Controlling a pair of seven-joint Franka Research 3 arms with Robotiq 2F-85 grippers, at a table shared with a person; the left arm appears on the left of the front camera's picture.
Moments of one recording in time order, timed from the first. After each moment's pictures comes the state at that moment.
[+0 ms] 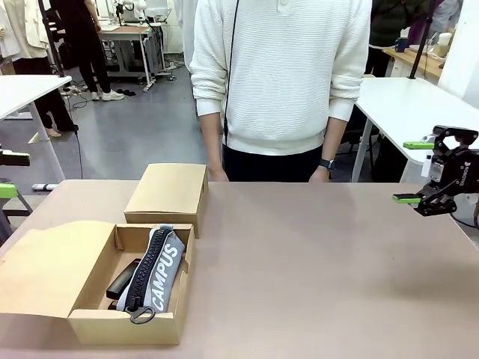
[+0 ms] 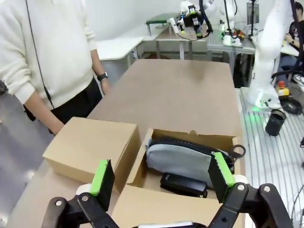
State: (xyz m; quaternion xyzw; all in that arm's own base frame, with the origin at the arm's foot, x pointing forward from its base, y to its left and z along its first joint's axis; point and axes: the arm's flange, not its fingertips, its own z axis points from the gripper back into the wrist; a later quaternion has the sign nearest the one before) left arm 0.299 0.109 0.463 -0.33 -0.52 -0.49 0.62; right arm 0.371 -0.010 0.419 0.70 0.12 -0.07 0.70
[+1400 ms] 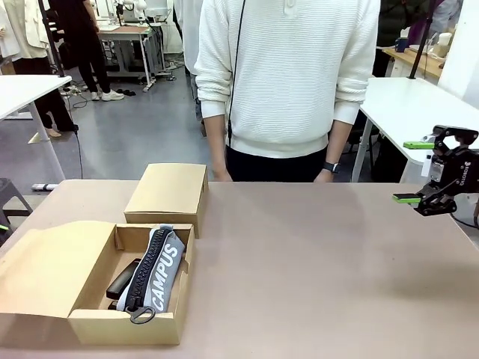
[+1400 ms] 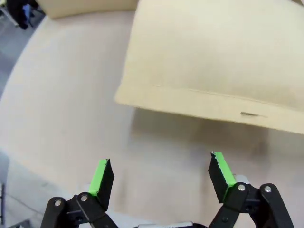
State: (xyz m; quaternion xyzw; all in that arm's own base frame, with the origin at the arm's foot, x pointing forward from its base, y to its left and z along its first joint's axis) left arm 0.357 0.234 0.310 -0.16 -0.32 -0.59 0.72; right arm 0.371 -0.010 0.420 0.70 0.12 -0.07 0.70
